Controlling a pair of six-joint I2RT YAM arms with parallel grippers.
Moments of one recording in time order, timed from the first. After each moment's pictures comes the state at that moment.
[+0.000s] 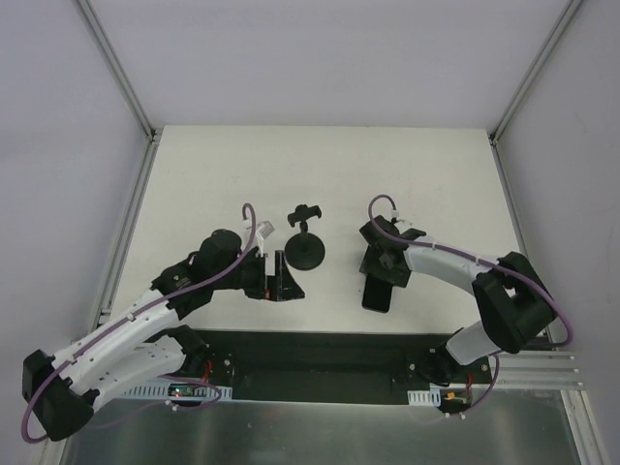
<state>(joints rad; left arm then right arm) -0.68 0.76 0.63 -0.49 0.46 -0.74 0.66 1.54 0.85 -0.65 0.30 0.97</state>
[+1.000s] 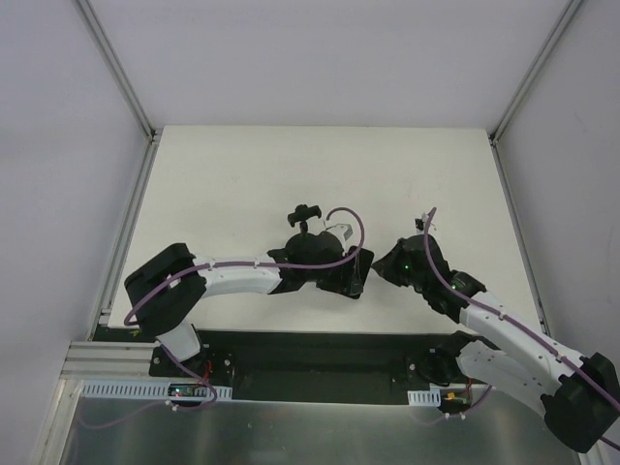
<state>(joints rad) -1.03 1.64 0.90 0.01 0.10 -0.81 0.66 0.87 0.51 -0.32 0.14 0.96</state>
